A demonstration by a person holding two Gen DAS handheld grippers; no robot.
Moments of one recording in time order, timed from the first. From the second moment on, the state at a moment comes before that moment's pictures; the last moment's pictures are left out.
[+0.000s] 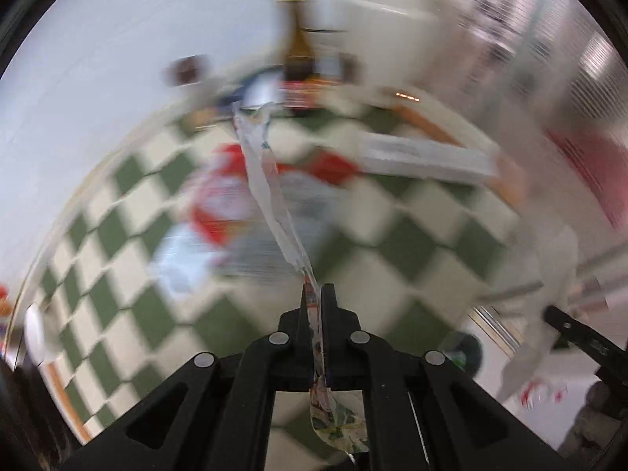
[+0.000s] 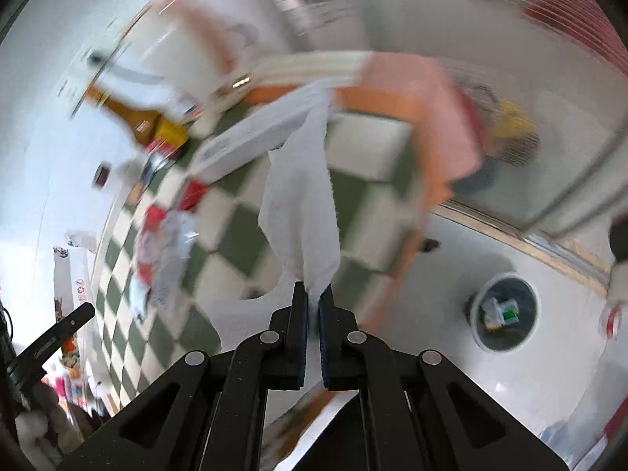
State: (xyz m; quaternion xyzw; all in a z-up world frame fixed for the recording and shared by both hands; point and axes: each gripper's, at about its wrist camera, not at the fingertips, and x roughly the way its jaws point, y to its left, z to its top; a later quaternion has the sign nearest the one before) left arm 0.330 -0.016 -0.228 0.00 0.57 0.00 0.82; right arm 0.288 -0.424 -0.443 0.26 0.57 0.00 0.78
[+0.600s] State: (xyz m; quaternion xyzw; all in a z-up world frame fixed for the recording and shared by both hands) left arm 0.279 -0.406 -0.550 0.11 0.72 -0.28 0.63; right arm 0.068 -0.730 -0.739 0.45 0.58 -0.26 0.63
